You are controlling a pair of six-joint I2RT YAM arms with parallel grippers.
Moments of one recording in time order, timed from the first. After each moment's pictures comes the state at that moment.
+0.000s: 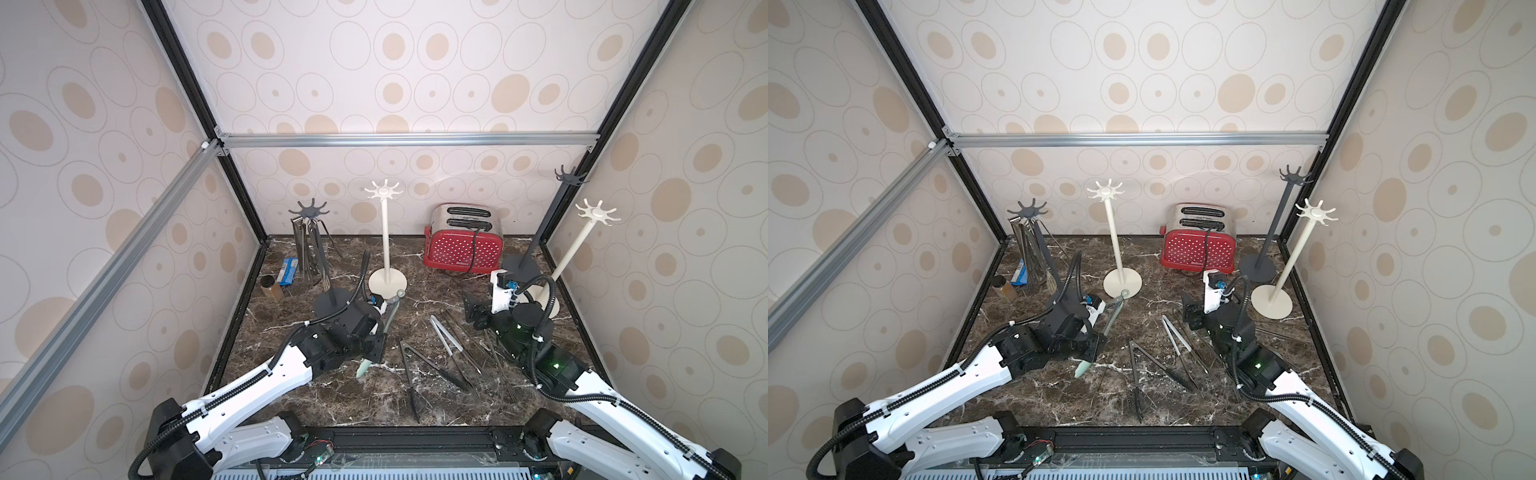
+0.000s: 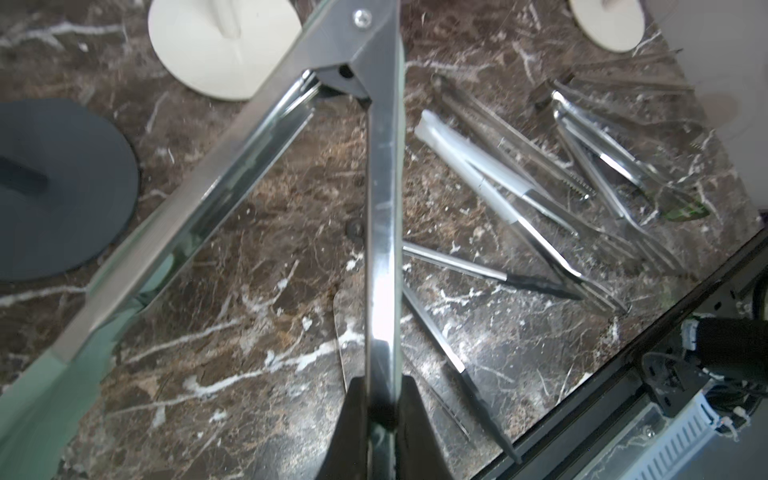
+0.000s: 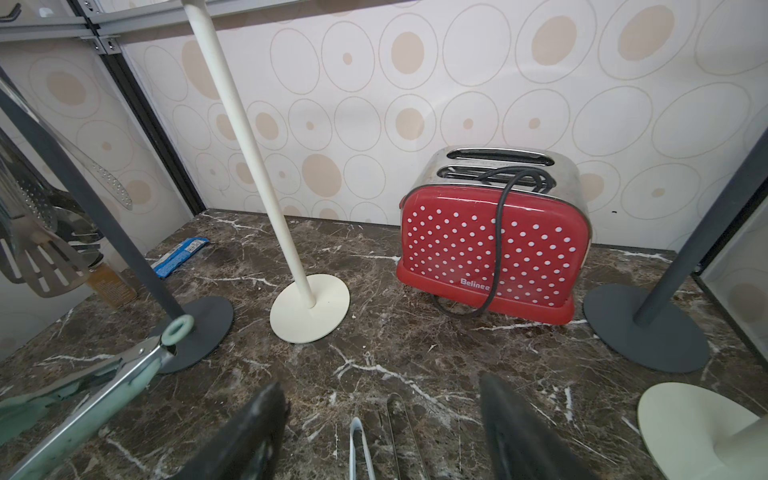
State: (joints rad) left arm -0.84 1.12 0.95 -0.67 -0.08 -0.41; right arm 0.65 0.81 0.66 -0.04 0.36 0.16
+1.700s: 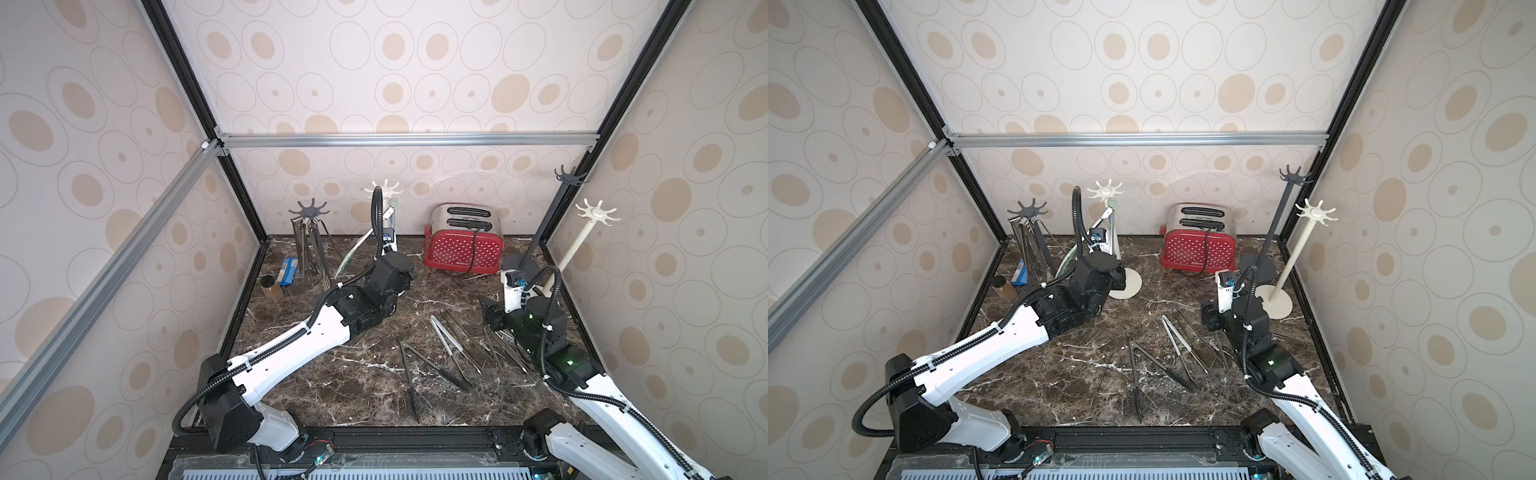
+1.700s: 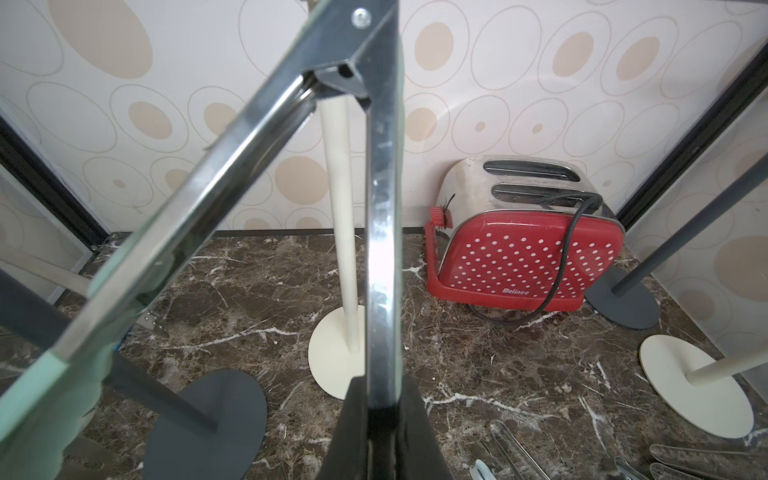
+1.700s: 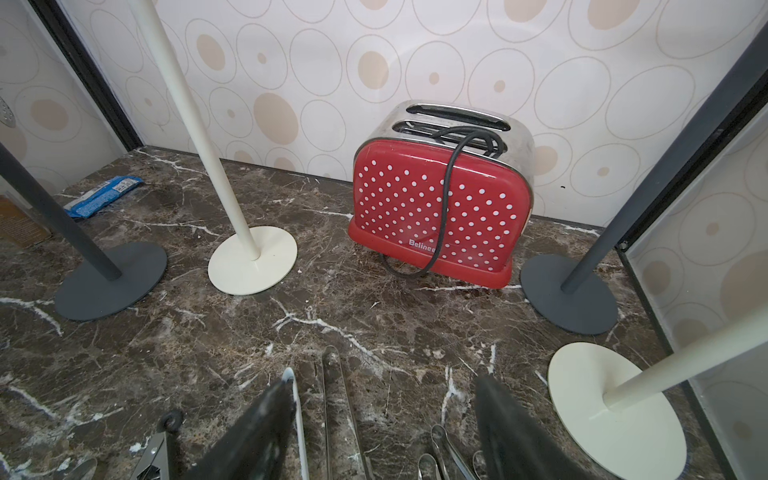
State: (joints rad) left arm -0.87 1.43 1.36 -0.37 -0.71 -0.41; right arm 0.43 0.77 0.68 -0.22 0.20 0.03
